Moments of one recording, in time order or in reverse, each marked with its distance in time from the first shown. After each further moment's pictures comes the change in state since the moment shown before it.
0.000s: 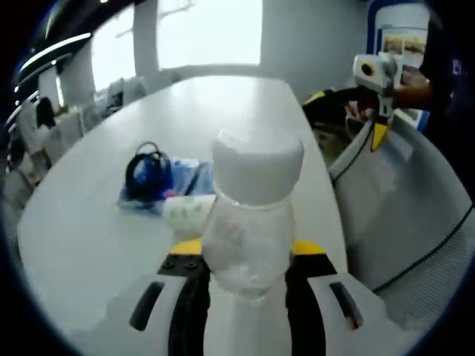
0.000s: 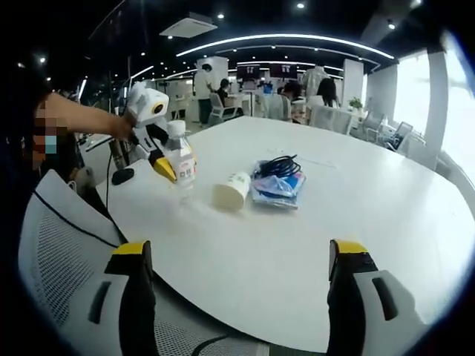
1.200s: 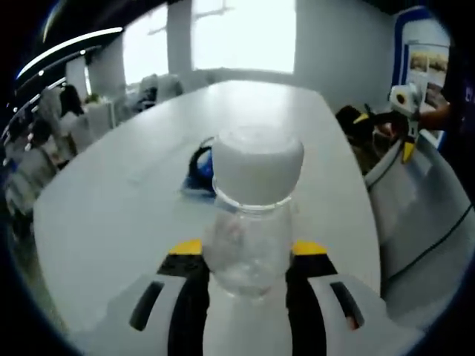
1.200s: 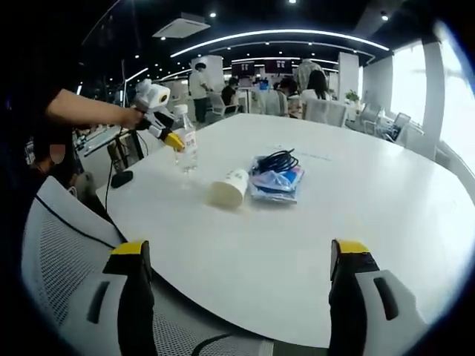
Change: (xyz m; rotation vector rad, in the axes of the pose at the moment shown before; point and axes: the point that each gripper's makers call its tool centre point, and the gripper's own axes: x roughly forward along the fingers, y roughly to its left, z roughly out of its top) left arm -0.047 0.103 -0.009 -0.095 -0.029 0.128; right arm 0.002 -0.007 -0.001 0.043 0.017 -0.001
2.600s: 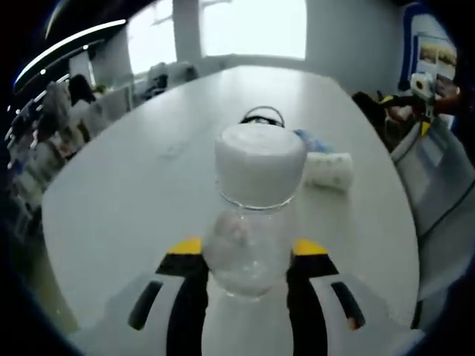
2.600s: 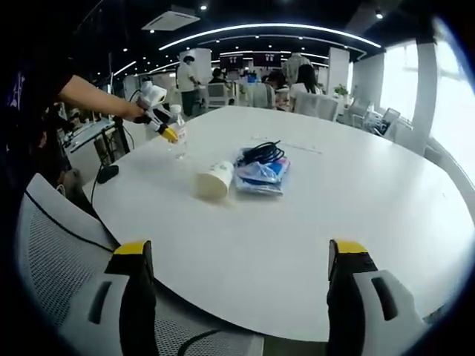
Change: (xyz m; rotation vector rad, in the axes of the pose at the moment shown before) left arm 0.001 0.094 -0.048 0.021 0.081 0.045; right arm 0.000 -0.016 -0.008 0.008 0.048 -0.084
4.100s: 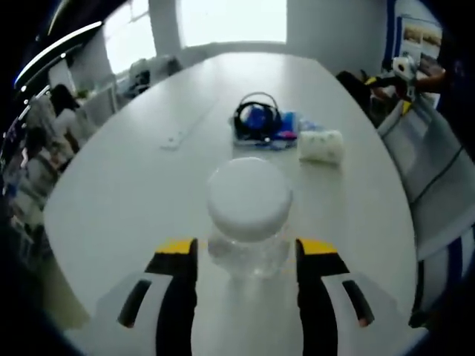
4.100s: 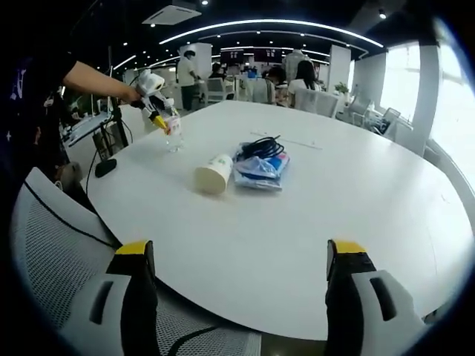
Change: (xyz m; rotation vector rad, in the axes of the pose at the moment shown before) left arm -0.037 0.007 -0.011 0.086 0.068 -0.056; right arm -0.001 0.000 -0.013 -0.014 0.023 -0.005
